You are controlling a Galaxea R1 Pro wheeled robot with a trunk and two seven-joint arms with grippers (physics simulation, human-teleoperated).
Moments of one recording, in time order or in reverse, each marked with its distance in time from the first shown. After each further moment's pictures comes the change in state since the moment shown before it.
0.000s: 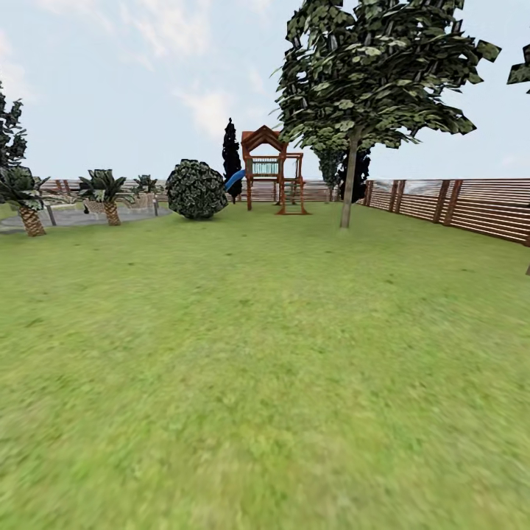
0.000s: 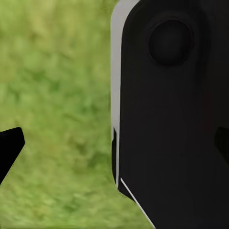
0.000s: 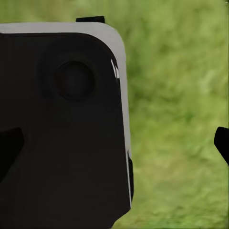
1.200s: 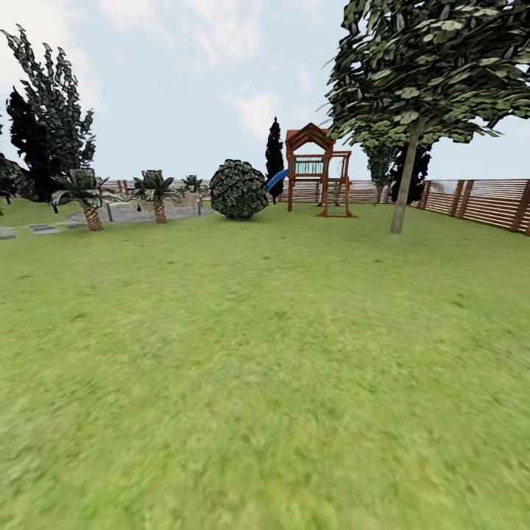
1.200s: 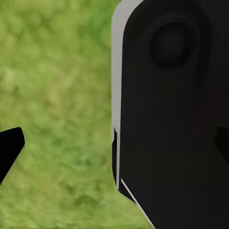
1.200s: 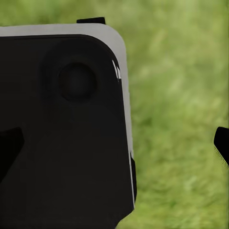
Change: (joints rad) left arm 0.000 0.001 0.001 -0.003 0.002 0.001 0.001; right arm 0.000 0.004 -0.002 0.000 -0.015 -0.003 -0.003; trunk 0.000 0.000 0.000
